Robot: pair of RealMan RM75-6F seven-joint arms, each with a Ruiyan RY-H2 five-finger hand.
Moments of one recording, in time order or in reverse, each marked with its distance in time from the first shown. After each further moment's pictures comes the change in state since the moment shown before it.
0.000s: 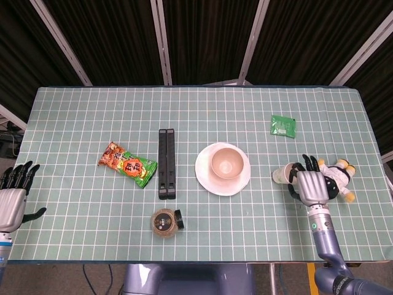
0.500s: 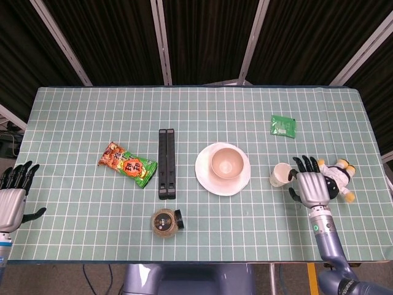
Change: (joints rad) left arm 0.001 0.003 0.000 -0.001 0.002 0.002 -0.006; right arm -0.007 0.057 -0.008 -0.087 -0.005 -0.003 -0.048
